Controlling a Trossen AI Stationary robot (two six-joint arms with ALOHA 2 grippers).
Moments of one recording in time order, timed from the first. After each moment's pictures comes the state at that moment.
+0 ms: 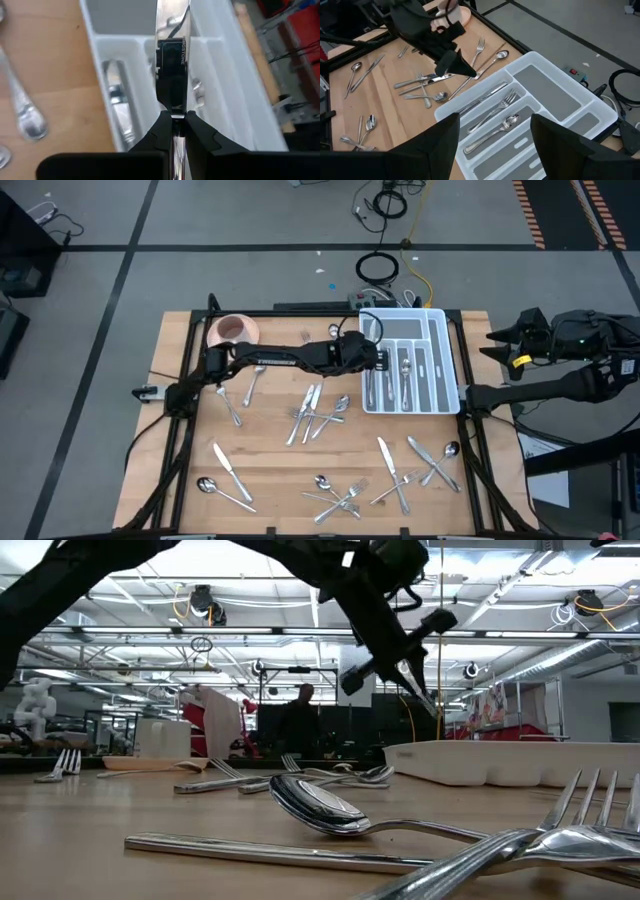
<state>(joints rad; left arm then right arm) 0.12 2.27 1.97 -0.45 -0.36 -1.12 -0.05 0.62 1.52 -1.57 0.31 0.48</state>
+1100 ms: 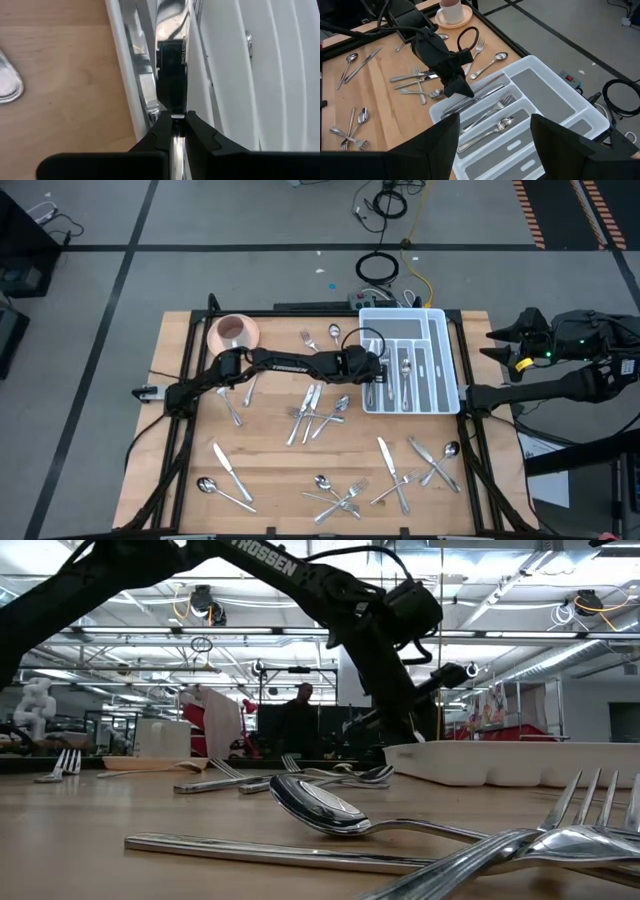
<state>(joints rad) 0.11 2.42 1.97 -0.45 -0.24 -1.21 -0.05 0.62 1.52 -1.57 0.31 0.41</state>
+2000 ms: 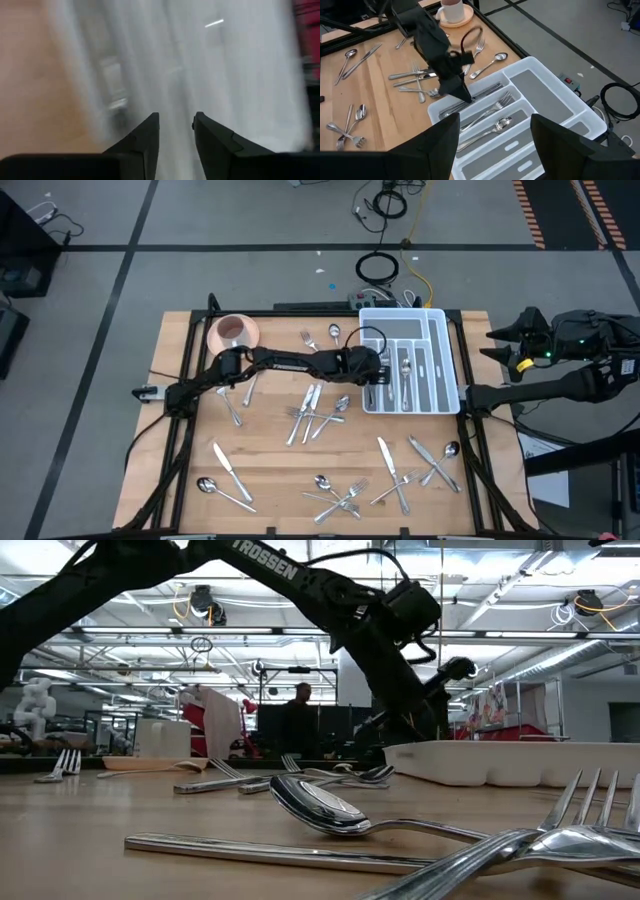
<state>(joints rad) 0.13 2.39 1.96 -0.32 -0.12 -1.15 -0.05 0.62 1.52 -1.57 0.31 0.38</state>
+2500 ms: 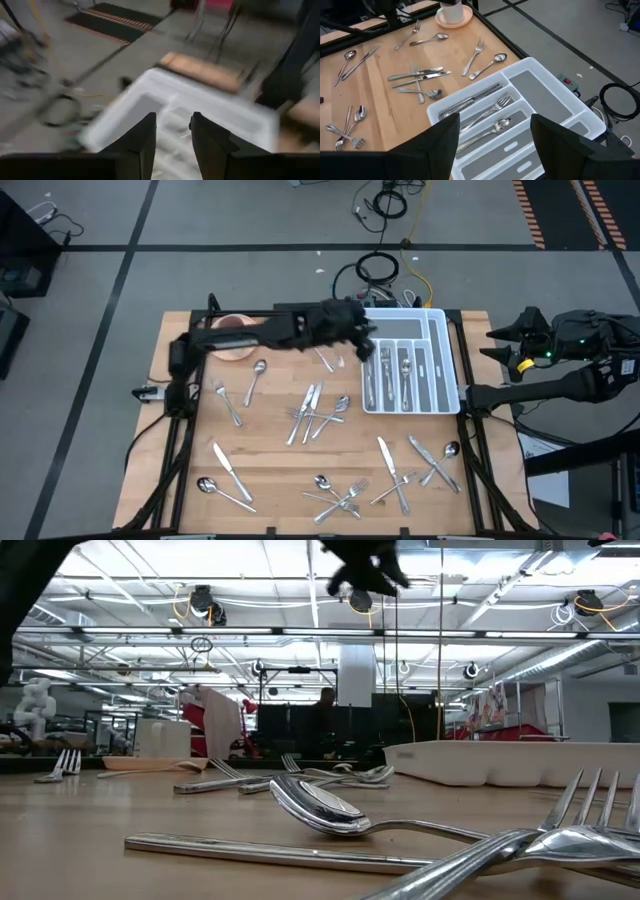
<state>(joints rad) 0.18 1.96 1.97 -0.47 -0.27 -0.12 -0.05 0.62 1.52 -1.57 0.32 0.38</state>
